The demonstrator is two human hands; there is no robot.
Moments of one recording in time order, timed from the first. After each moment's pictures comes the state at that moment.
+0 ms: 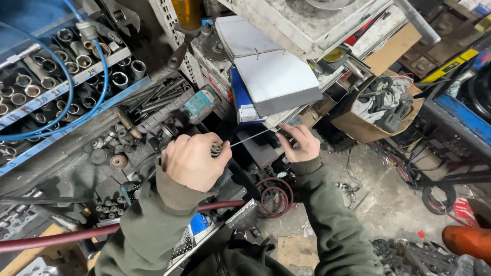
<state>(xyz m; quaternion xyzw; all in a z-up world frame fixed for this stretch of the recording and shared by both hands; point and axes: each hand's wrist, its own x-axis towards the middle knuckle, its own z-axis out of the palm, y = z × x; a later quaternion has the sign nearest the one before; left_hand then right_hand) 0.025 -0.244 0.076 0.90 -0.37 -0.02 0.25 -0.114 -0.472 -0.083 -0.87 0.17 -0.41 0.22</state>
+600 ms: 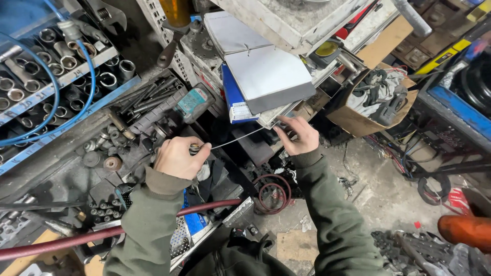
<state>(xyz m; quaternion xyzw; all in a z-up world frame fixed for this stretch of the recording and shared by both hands) 0.068 -0.234 0.013 0.87 -0.36 -0.14 0.31 -0.113 -0.488 -0.077 -0.86 0.12 -0.44 0.22</state>
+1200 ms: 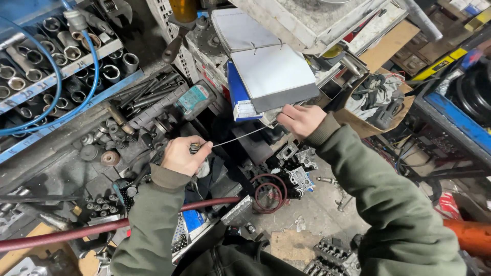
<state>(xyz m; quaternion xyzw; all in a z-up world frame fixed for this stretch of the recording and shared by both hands) 0.080 -0.228 -0.029 0.81 -0.35 -0.22 0.42 -0.098 -0.546 -0.020 -0.97 -0.14 -0.19 -0.04</state>
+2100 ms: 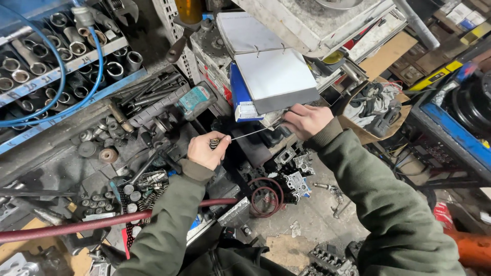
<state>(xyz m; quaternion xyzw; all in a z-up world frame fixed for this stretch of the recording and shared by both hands) 0.056 -0.270 -0.073 0.77 -0.32 -0.18 0.53 -0.103 -0.543 -0.015 -0.97 -0.08 -0.24 -0.05</state>
